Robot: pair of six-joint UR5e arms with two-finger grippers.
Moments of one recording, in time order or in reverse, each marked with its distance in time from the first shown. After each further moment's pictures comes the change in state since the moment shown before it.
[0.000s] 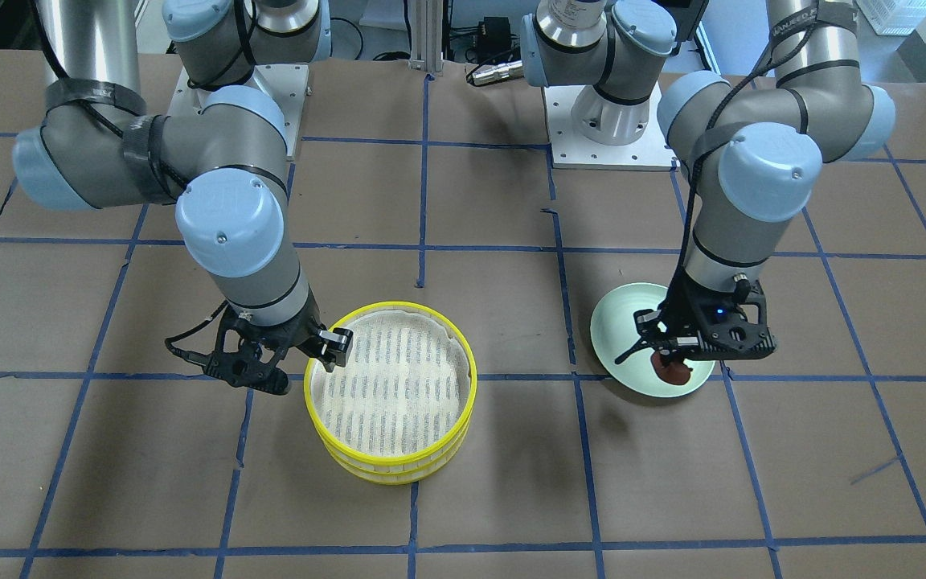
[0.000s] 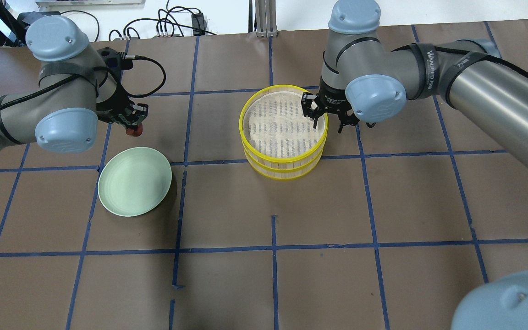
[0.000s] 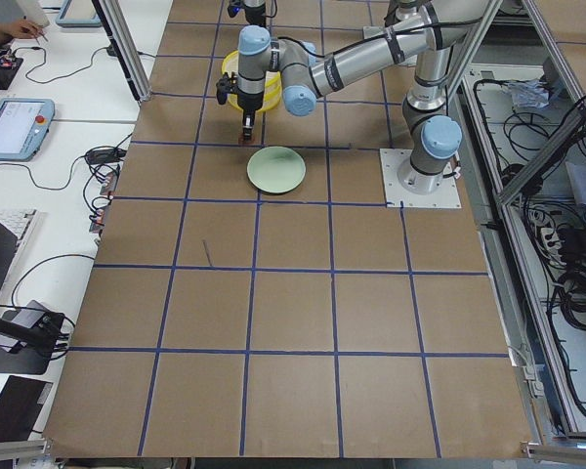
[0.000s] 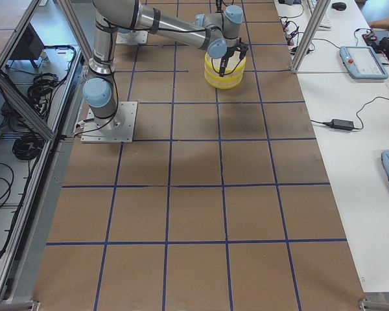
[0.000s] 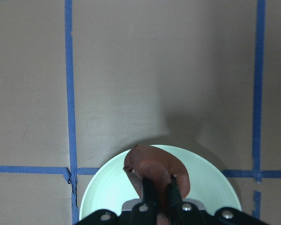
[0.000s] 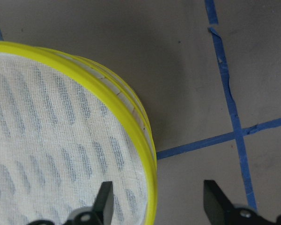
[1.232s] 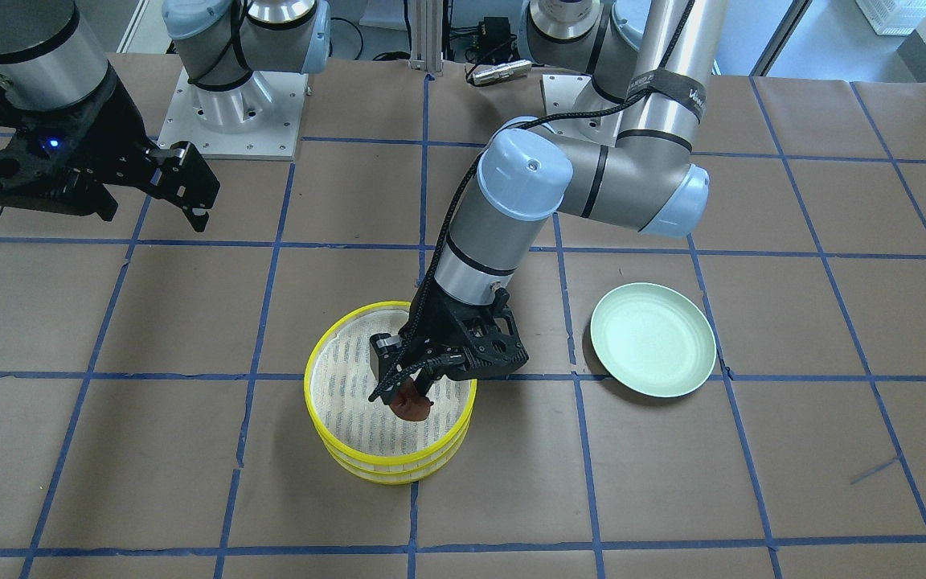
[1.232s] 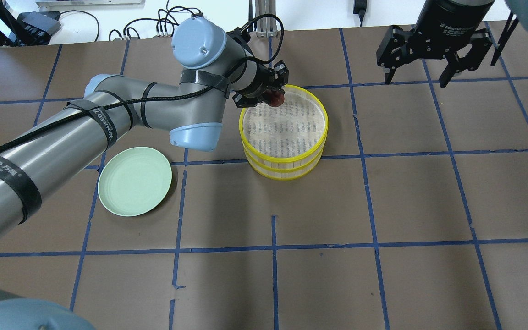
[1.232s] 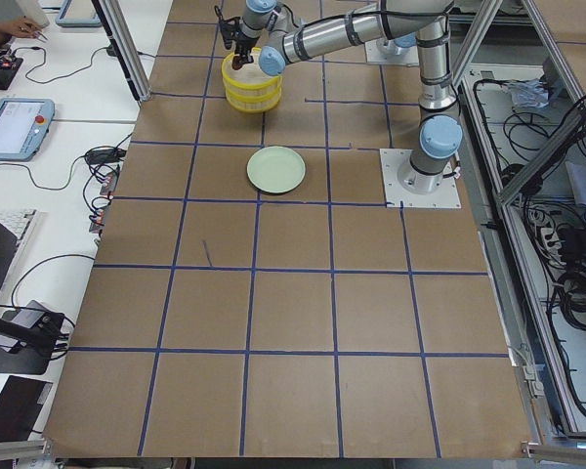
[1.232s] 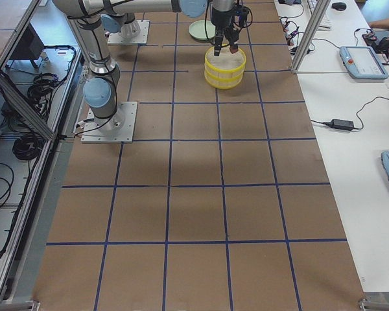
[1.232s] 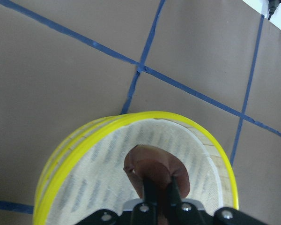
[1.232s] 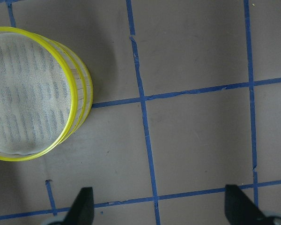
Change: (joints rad) left arm -0.348 -0.226 0.164 0.344 -0.312 -0.810; right arm -0.178 -0.276 -0.181 0.467 -0.013 -0.322
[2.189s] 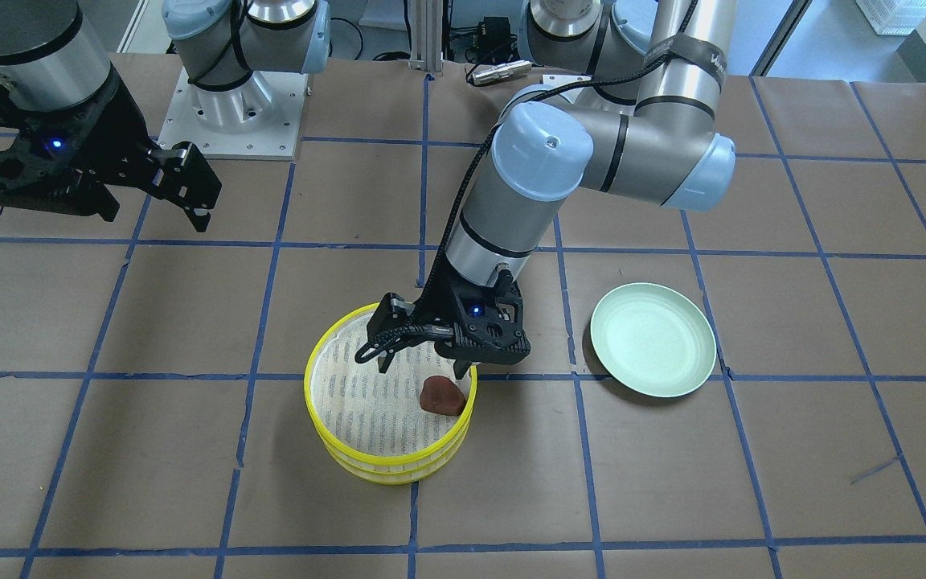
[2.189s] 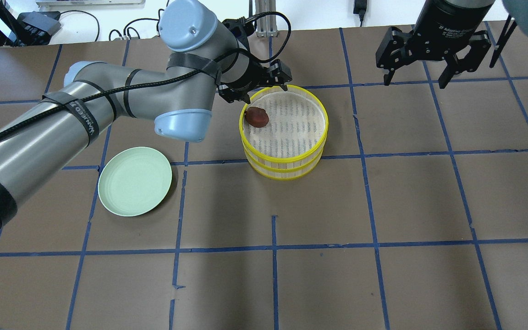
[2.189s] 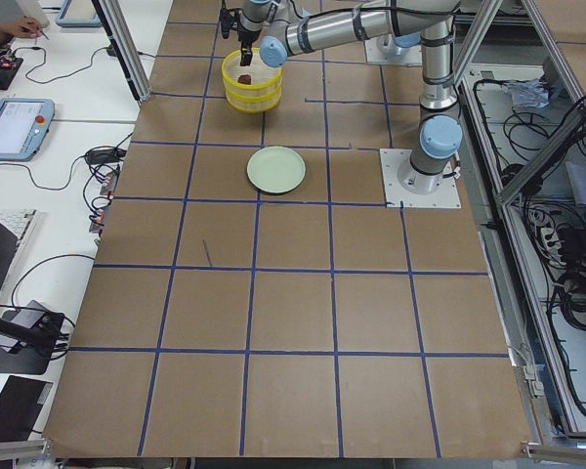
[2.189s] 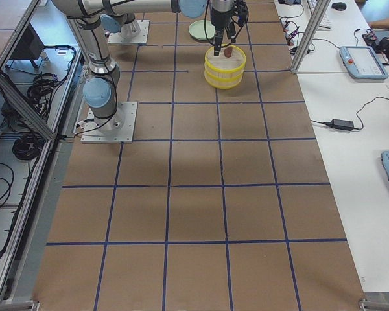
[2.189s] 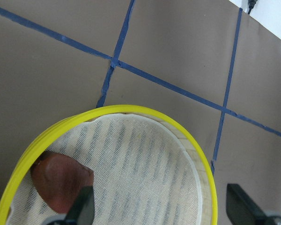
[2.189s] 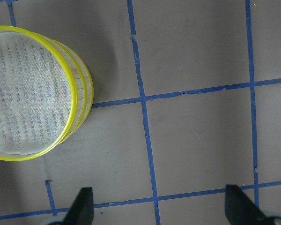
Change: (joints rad) left arm 0.047 0.076 0.024 -0.223 0.004 0.434; right arm 0.001 -0.002 0.005 -0.006 -0.001 -0.001
